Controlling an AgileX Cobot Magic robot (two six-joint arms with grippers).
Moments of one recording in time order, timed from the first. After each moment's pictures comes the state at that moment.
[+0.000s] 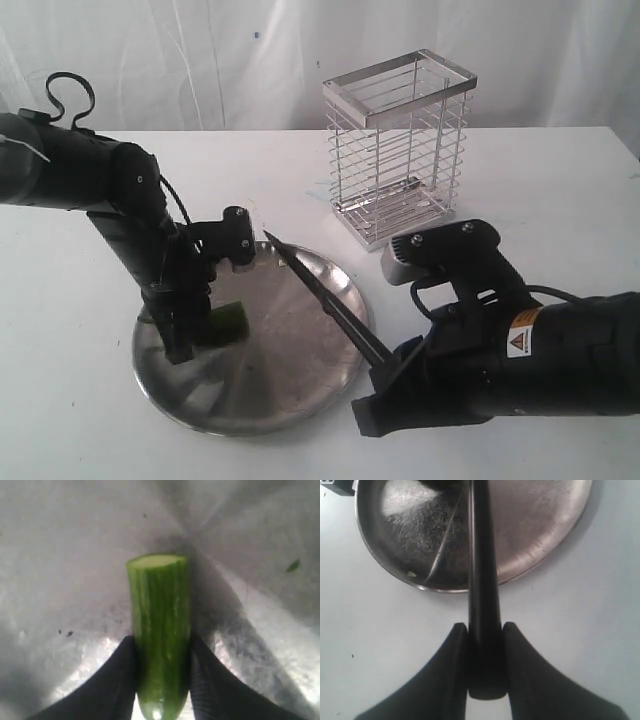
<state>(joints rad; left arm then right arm) -0.36 1.91 -1.17 -0.21 0.69 1.03 0.73 1.23 -0.57 0.37 0.30 -0.10</state>
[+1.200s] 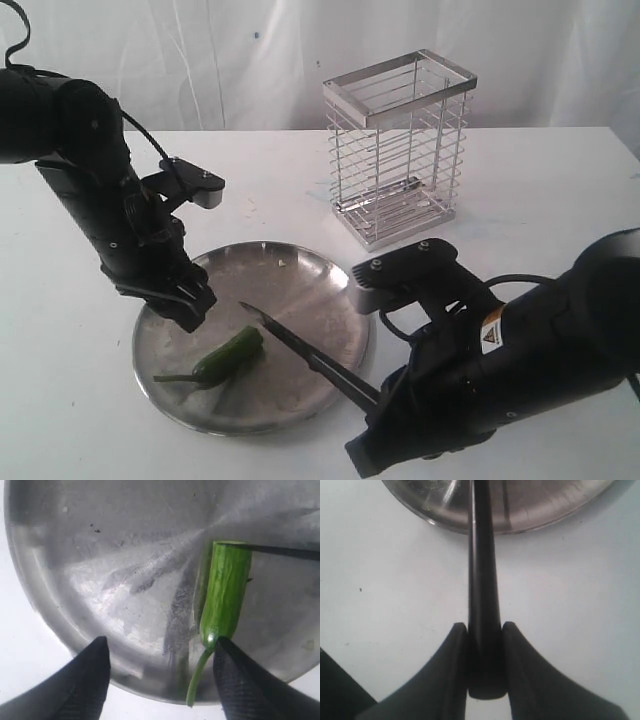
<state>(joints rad) -0.36 1.73 -1.17 -0.15 0.90 0.33 0.73 1.31 -0.68 0.38 0.57 -0.20</state>
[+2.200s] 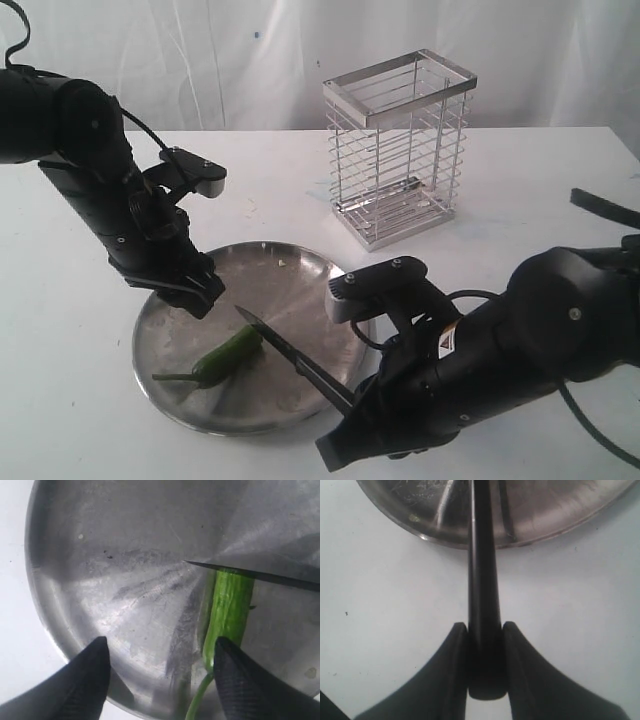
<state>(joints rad) -0.36 1.73 -1.17 -0.16 0.83 0.31 0.74 1.45 -0.68 0.47 0.45 -0.25</state>
